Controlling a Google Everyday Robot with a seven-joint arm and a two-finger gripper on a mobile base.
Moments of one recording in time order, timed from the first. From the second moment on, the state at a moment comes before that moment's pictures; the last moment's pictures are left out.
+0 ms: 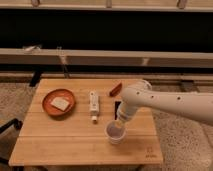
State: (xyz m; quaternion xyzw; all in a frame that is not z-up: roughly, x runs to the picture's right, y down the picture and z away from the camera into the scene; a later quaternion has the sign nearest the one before) arm 0.071 0.176 0.757 -0.35 -0.03 0.25 0.90
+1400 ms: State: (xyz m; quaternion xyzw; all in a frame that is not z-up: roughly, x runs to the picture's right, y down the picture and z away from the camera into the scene) arm 0.026 0.096 0.700 -0.36 -0.12 0.20 0.90
